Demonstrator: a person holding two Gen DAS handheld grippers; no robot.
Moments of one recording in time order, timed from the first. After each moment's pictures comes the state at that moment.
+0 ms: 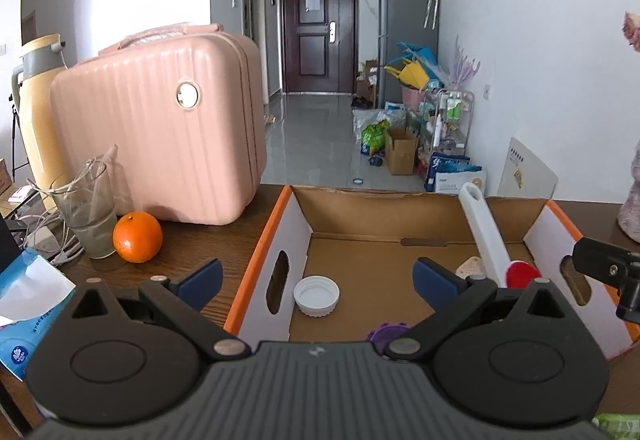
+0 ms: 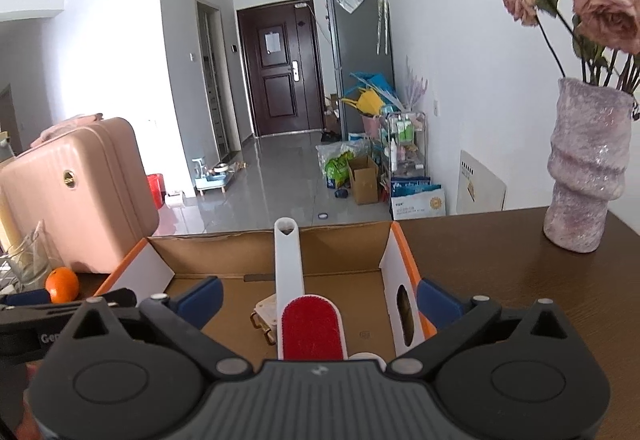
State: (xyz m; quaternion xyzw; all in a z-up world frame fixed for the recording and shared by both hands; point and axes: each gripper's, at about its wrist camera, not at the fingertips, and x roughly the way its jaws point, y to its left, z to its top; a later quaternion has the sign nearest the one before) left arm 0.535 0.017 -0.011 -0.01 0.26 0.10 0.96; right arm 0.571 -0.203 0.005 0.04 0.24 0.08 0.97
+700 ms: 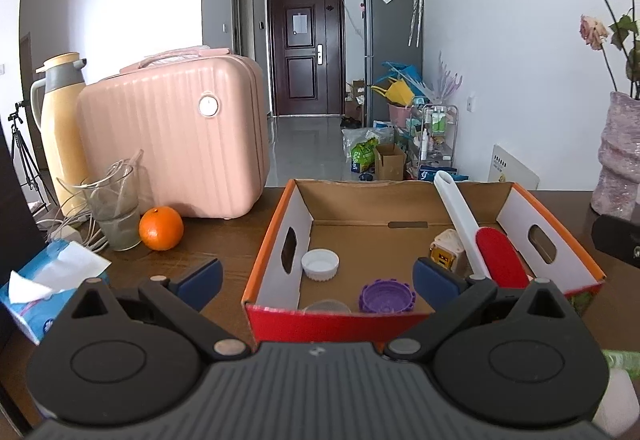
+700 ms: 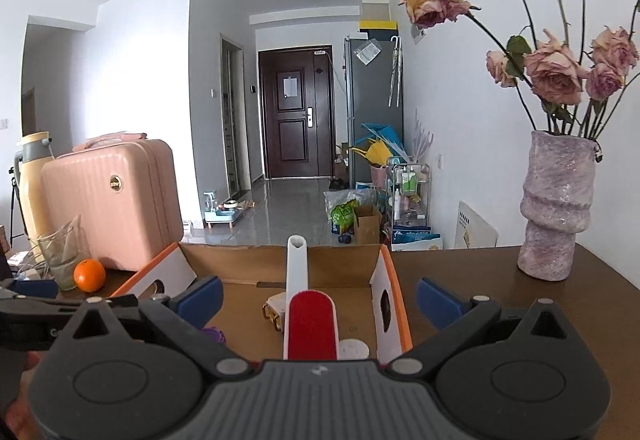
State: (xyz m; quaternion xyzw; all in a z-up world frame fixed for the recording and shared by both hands) left arm 0.456 0.010 -0.010 0.00 0.23 0.08 0.97; right arm 0.474 -0.214 0.011 0.01 0.16 0.10 0.98
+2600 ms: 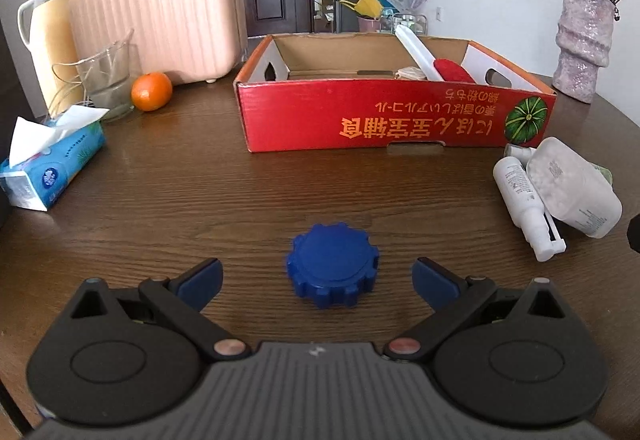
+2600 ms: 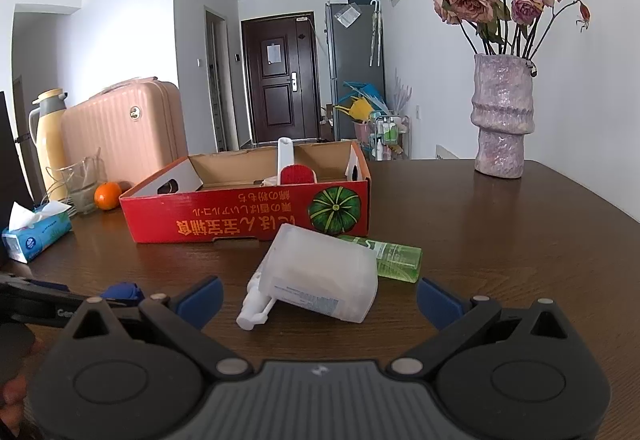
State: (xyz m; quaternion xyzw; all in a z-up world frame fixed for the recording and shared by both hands) left arm 0.363 0.009 -0.089 0.01 0.36 0.04 0.93; right arm 0.341 -0.240 -0.059 0.03 0.22 0.07 0.97
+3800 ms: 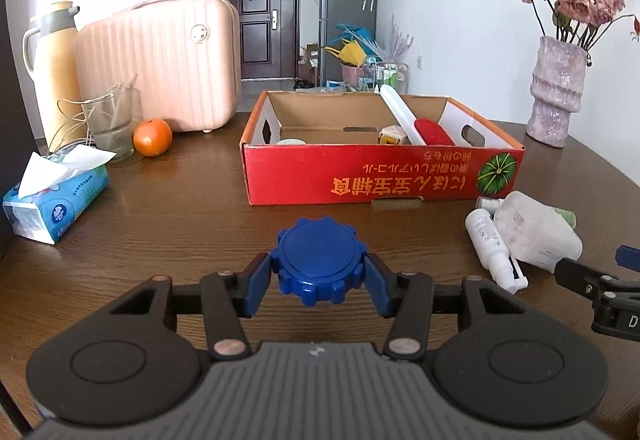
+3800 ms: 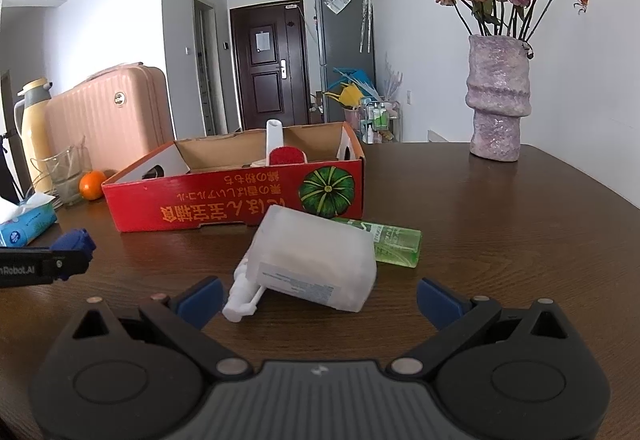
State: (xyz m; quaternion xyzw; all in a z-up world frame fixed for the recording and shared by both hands) left arm 0.337 0.020 -0.057 0.00 0.28 0.01 0.96; right arm 0.358 -0.237 -0.071 0.04 0.24 0.06 0.97
